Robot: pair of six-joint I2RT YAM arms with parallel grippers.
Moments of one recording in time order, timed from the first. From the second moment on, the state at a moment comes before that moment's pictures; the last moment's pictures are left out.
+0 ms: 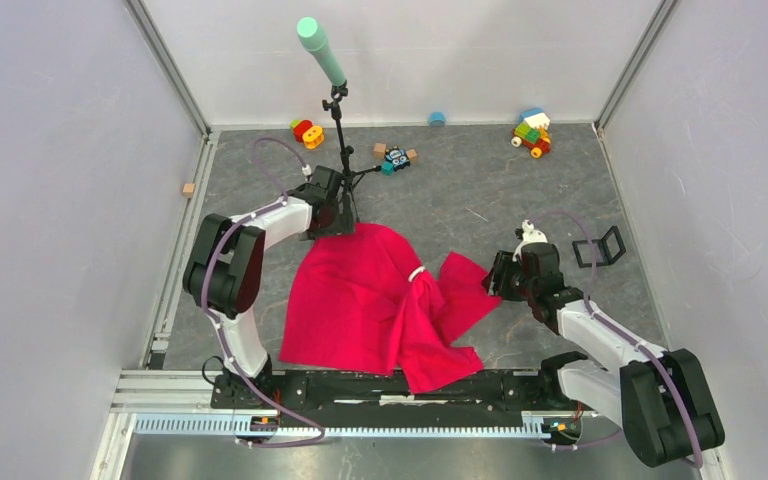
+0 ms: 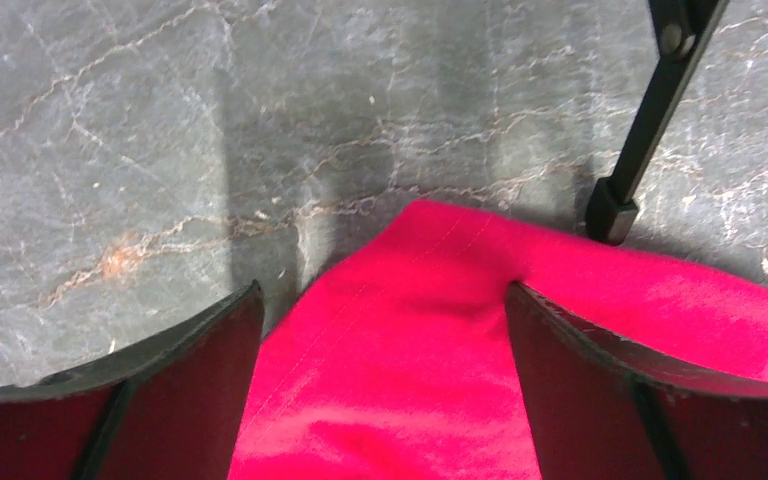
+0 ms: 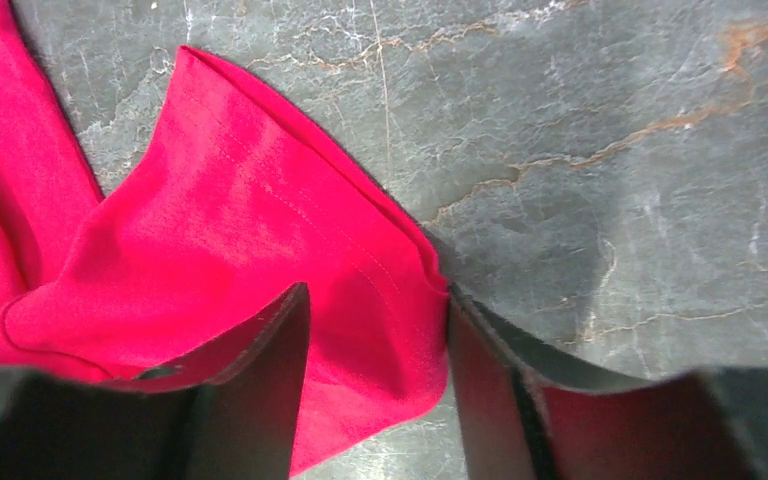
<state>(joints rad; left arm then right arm) -0.37 1.84 1.15 -0.39 -0.20 -0.45 0.27 1.05 0.32 -0.04 -0.07 0.41</state>
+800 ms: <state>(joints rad) -0.37 1.31 0.97 -0.25 -0.39 -0.41 0.26 0.95 0.77 -0.16 0.09 0.28</state>
